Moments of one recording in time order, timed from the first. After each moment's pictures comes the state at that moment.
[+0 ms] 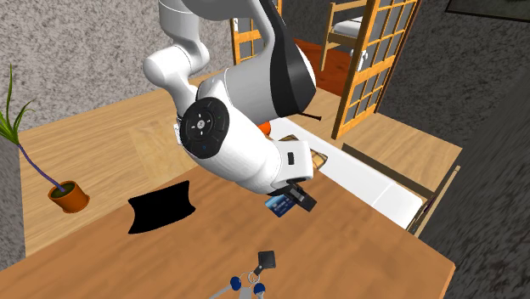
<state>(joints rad) 0.42 0.36 -0.63 -1.93 0.82 1.89 -2.28</state>
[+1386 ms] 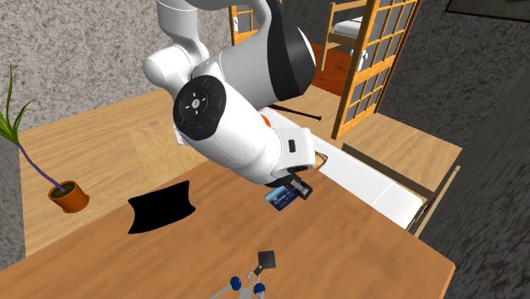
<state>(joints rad) 0.43 0.32 -0.64 -1.92 0.78 1.85 -2.24</state>
